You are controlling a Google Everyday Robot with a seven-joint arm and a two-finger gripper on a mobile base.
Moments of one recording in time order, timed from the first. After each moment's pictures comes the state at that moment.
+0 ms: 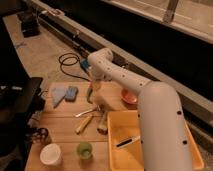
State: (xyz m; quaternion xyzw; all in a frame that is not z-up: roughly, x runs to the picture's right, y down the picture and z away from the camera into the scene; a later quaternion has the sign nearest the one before) arm -0.032 -0.034 0.922 -0.23 -0.11 -0.06 0.97
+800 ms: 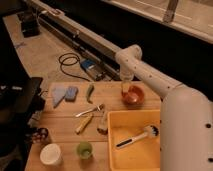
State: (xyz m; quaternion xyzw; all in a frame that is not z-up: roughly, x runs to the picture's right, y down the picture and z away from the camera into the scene) arm 0.163 -0.015 0.898 -0.27 0.06 0.07 0.96
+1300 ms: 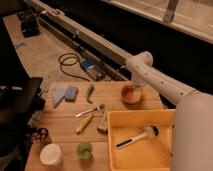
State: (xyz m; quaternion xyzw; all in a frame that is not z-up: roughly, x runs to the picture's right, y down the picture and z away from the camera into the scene) arm 0.215 0.038 0.882 -0.30 0.12 0.14 0.93
